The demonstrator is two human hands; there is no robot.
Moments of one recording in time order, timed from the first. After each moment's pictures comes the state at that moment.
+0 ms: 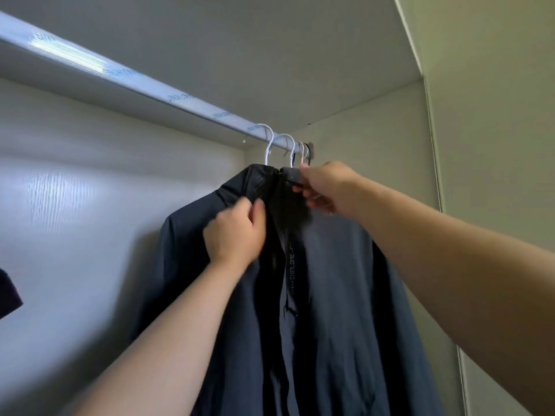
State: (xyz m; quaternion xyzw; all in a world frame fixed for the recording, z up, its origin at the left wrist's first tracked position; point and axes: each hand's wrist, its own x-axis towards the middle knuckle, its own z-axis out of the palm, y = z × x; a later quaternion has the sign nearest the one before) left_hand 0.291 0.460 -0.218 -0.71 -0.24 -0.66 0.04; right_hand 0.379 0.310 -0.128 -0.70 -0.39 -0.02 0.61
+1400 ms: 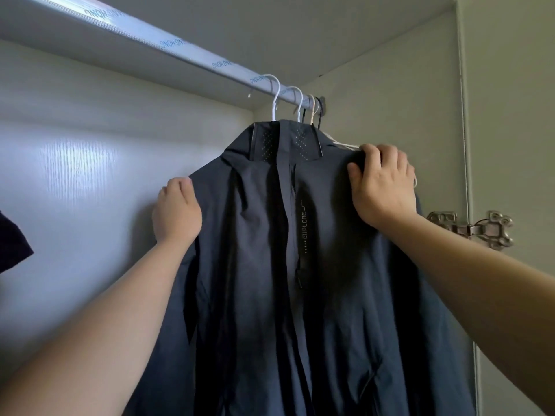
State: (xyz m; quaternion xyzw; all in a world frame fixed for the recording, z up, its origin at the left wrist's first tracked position) left_hand 0.238 0.573 -0.245 -0.69 -0.33 -0.65 -0.07; right_hand 0.478 0.307 -0.230 -0.69 -0.32 -0.54 0.36
